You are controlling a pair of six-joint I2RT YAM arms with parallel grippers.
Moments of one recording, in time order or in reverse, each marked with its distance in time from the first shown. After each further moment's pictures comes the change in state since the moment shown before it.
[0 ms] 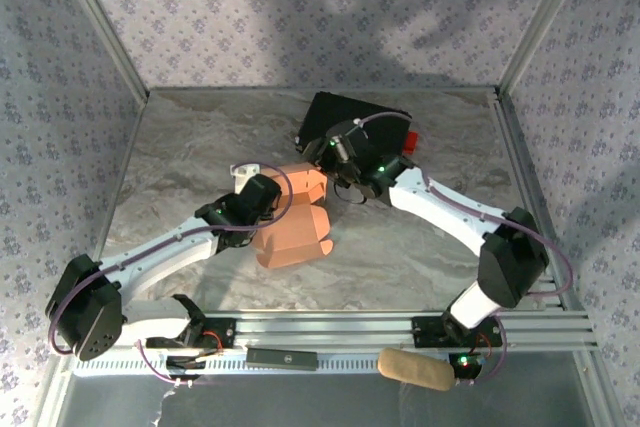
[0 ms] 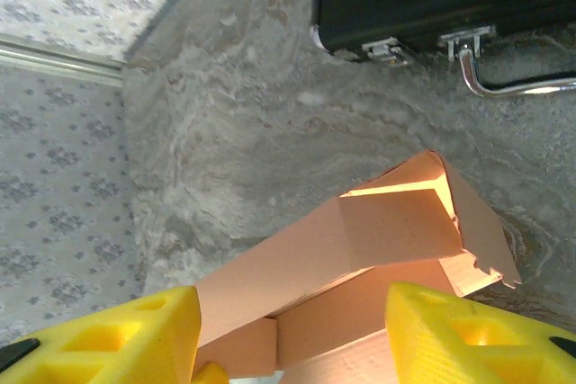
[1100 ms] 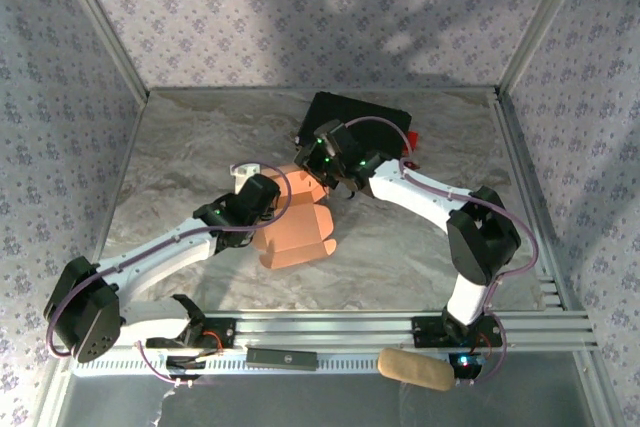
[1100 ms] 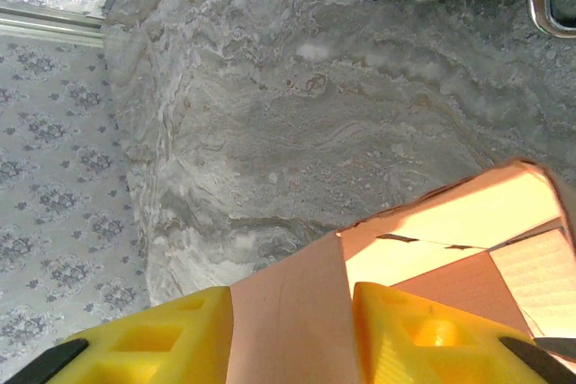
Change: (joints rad) left arm 0.000 -0.014 0.000 0.001 0.030 0.000; right arm -0.015 0.150 0.049 0.073 -0.139 0.048
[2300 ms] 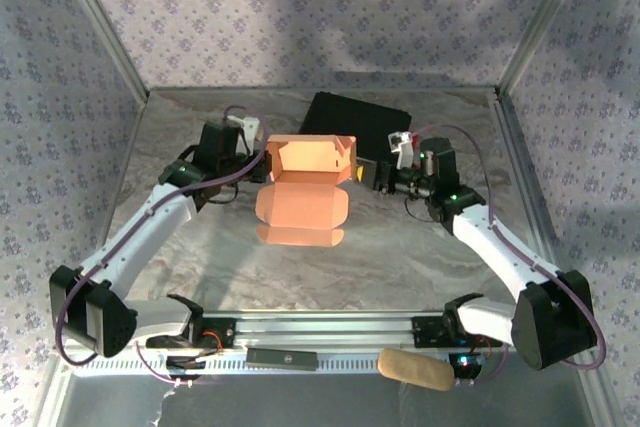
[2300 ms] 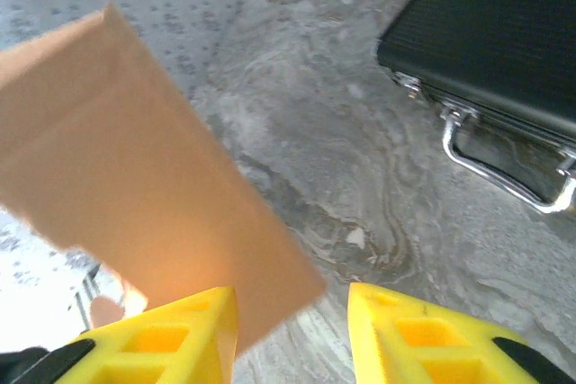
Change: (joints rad) left arm 0.294 0.065 0.374 -0.137 0.721 0.337; right arm -0.416 -0.577 -0.545 0.205 -0.552 -0.751
